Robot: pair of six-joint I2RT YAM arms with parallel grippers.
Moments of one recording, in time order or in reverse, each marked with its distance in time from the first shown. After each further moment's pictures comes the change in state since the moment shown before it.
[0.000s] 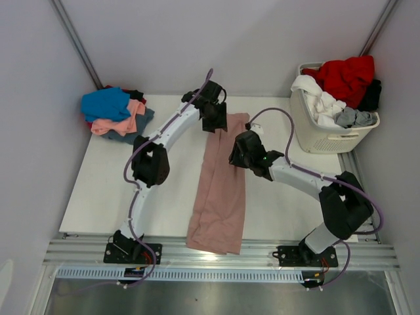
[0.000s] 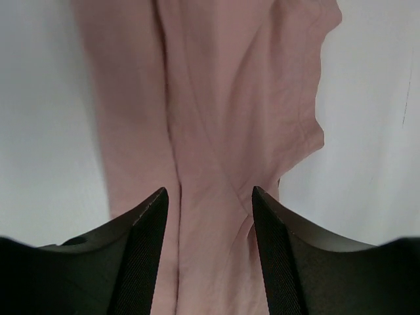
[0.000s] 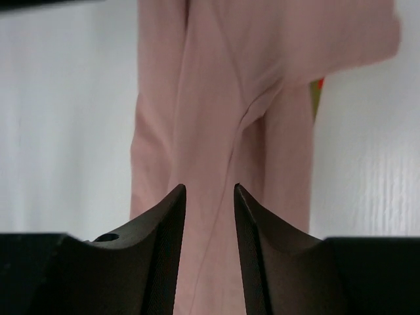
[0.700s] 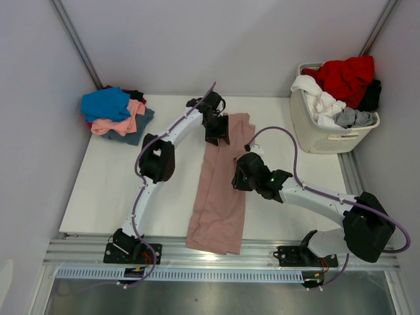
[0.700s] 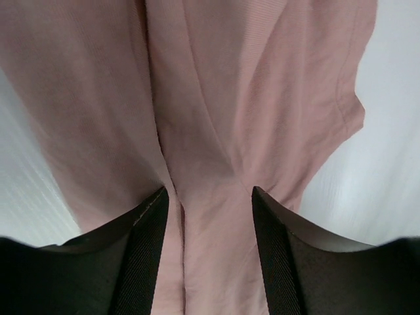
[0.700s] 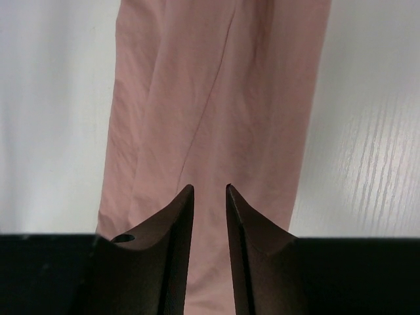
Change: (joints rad) left arm 0.029 0.197 0.079 -0.032 0.233 0.043; right arm 0.181 -0.250 -0.219 -0.123 -0.015 0.050
